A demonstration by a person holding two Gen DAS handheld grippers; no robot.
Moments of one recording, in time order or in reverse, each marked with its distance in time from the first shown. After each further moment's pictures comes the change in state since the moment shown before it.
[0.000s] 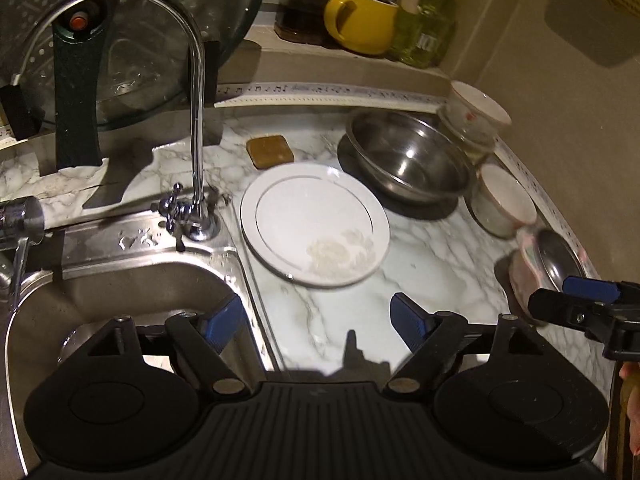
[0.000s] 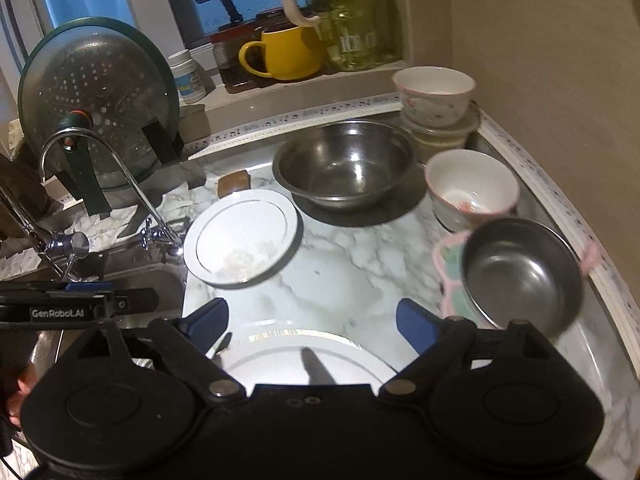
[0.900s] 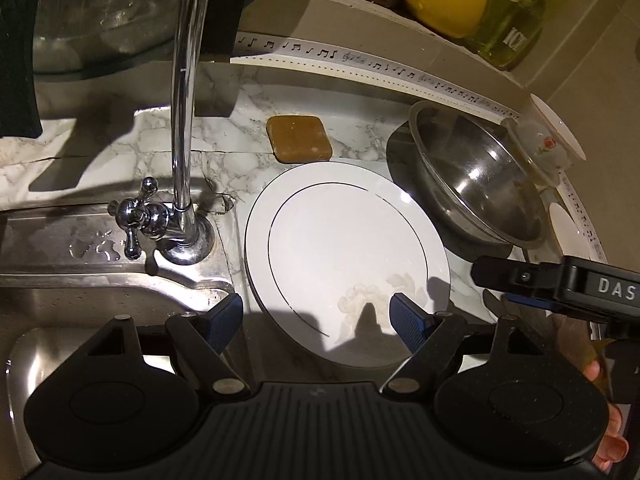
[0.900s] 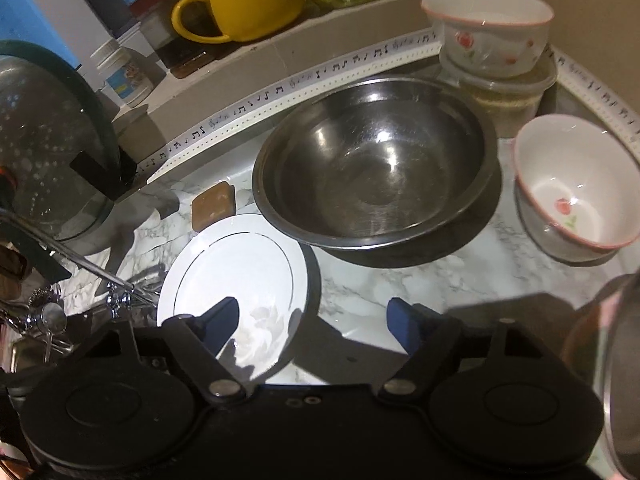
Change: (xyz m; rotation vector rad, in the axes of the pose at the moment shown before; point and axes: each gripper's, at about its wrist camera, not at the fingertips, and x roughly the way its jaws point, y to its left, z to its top) left arm 0.100 0.031 0.034 -0.158 0.068 -0.012; right arm 0.138 -0.012 0.061 0.173 0.139 0.093
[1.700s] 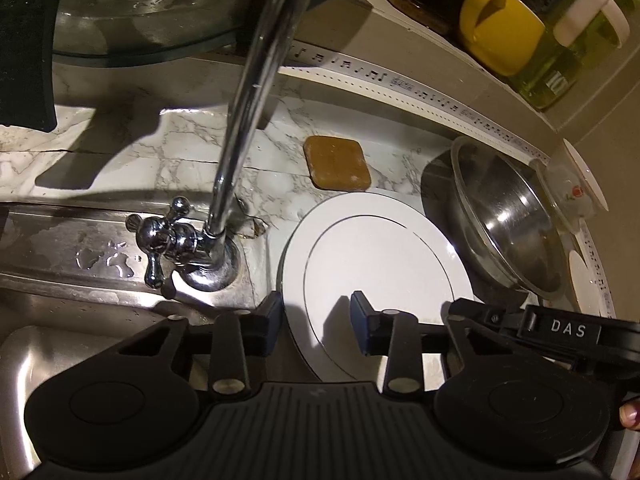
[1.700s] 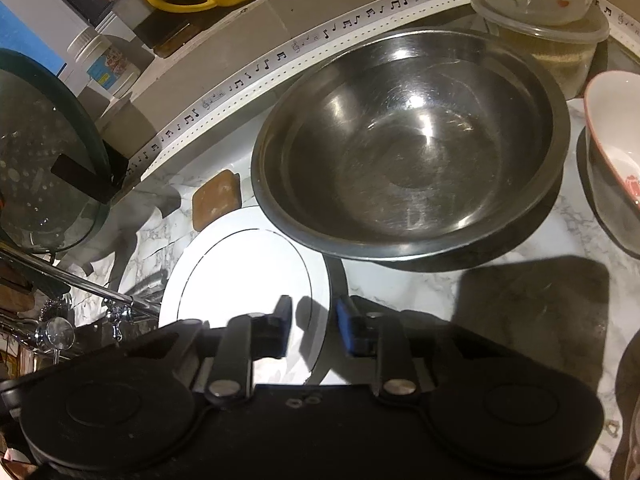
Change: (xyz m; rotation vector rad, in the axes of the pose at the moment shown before) left arm 0.009 0.027 0.016 -0.110 -0.031 0.010; right arm 0.046 -0.002 0.011 0.055 0.067 0.088
